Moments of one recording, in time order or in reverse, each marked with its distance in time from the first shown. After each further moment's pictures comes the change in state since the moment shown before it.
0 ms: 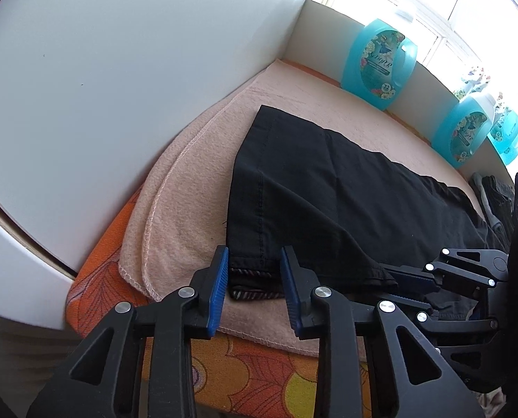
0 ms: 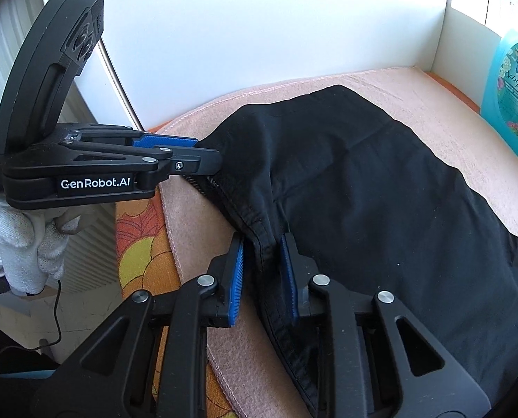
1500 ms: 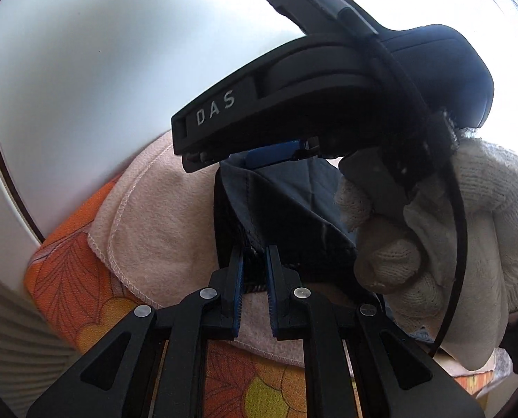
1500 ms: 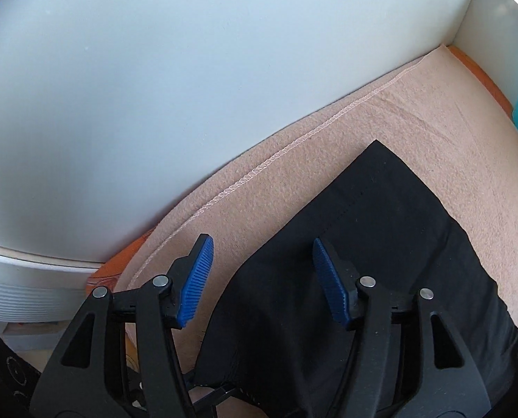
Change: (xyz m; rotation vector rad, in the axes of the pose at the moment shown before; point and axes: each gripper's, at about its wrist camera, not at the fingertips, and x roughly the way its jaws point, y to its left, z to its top) left arm -0.005 -0.004 -0.021 -0.115 -0.137 -0.094; right arm 0.126 0.006 0.153 0.101 0.292 -0.122
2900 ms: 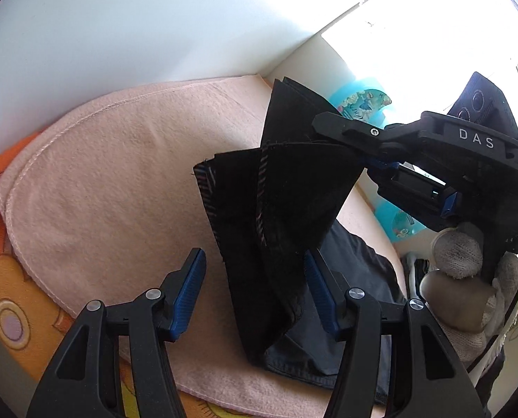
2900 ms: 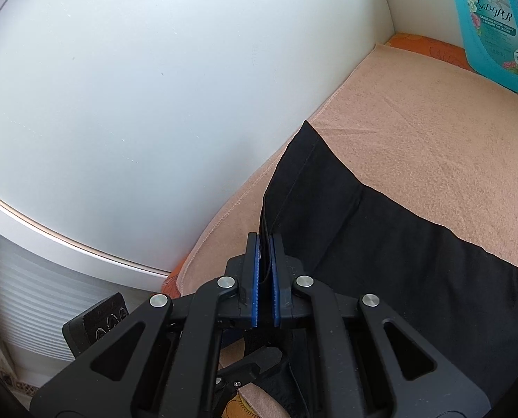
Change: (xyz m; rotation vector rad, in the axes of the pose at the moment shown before) left arm 0.018 -0.035 0.000 -0.246 0.041 -0.171; right arm -0.108 -0.134 -0.074 0.326 -0.269 0.413
